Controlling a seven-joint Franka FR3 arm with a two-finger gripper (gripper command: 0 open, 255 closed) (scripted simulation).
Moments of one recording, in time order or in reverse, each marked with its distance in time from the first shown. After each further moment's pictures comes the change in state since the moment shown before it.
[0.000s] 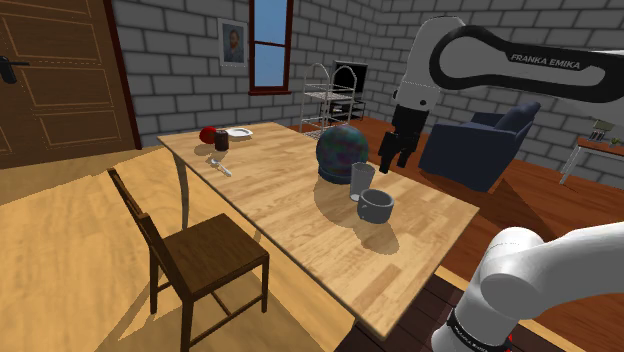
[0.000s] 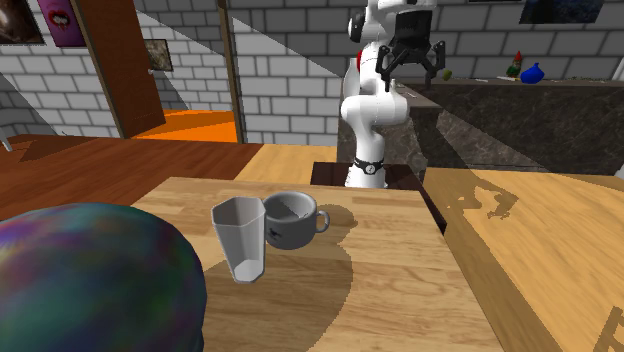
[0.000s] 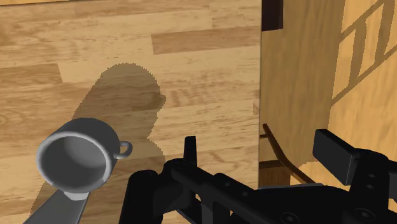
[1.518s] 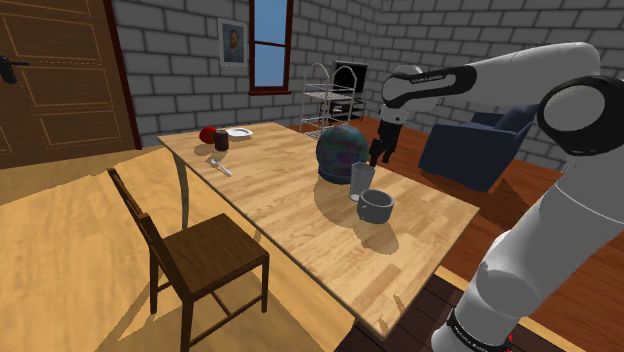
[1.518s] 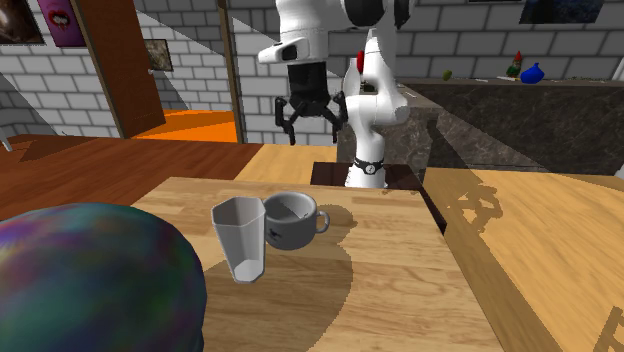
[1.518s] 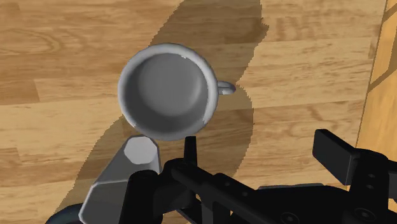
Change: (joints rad) arm -0.076 0.579 -0.361 0.254 -0.045 0.284 -0.470
